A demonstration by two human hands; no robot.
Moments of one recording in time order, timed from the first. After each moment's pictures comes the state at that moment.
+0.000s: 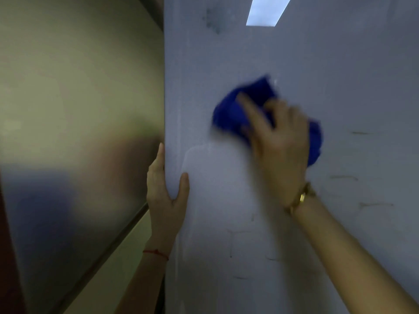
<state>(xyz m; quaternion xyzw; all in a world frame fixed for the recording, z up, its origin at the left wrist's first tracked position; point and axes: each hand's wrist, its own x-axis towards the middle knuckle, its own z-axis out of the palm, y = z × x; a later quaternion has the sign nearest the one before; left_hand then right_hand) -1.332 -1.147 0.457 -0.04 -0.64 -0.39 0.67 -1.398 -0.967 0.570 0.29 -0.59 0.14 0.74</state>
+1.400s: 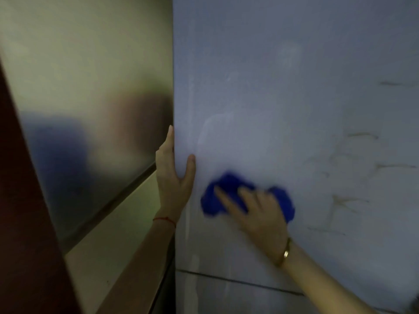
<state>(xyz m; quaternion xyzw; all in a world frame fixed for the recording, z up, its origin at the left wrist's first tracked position) -1.328 -1.147 0.404 0.00 -0.68 -0.36 0.64 -1.397 -0.956 0.356 0.45 -0.60 0.02 0.66</state>
